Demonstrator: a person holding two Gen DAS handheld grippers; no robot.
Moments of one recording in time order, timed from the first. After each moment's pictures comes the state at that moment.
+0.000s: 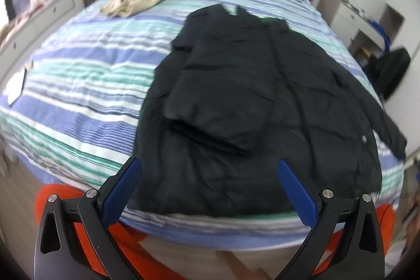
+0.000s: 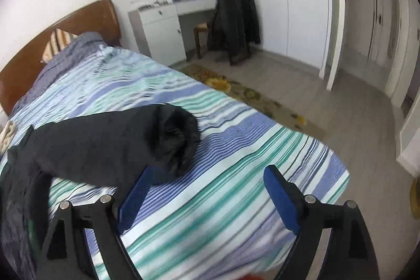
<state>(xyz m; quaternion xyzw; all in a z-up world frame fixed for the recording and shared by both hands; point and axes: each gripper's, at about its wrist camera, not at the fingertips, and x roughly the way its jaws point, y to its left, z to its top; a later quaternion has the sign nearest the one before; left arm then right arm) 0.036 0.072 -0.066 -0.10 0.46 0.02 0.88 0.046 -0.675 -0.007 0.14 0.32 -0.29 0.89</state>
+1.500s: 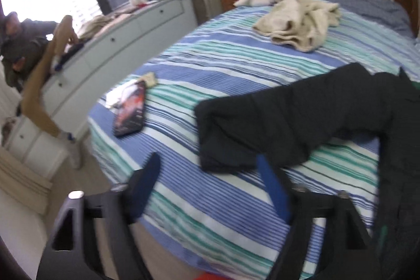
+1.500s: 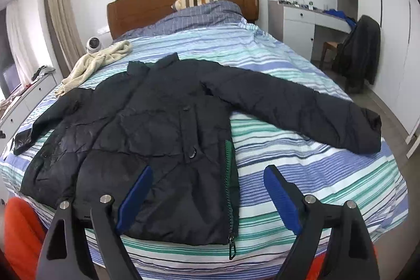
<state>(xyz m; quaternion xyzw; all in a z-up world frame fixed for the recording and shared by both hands) 0.095 0.340 -0.060 -0.05 0.42 0.30 0.86 0.073 -0.428 -0.001 0.04 0.37 0.00 0.93</state>
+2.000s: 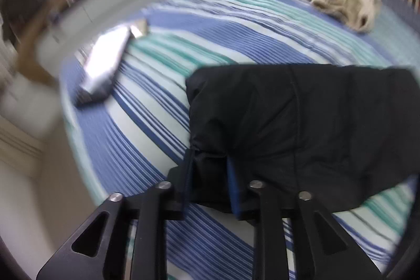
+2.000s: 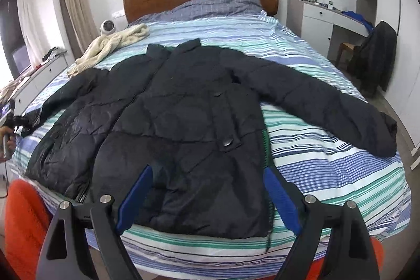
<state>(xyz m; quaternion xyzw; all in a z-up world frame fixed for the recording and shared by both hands) 0.171 0.400 -0.136 -0.09 0.49 0.37 0.79 0.076 -0.381 -0.009 0.00 0.40 0.05 0.91</state>
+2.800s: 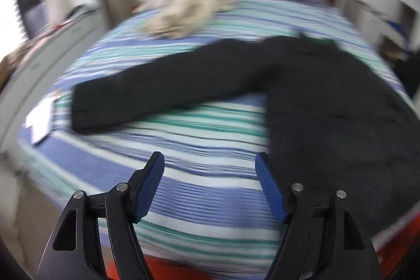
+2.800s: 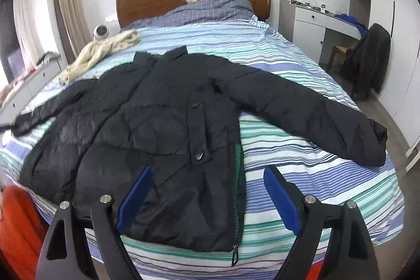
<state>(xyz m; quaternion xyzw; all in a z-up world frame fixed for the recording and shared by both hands) 0.086 0.167 -0.064 -0.02 0.42 0.05 0.91 0.086 -0.419 0.007 0.01 0.38 0.03 0.93</state>
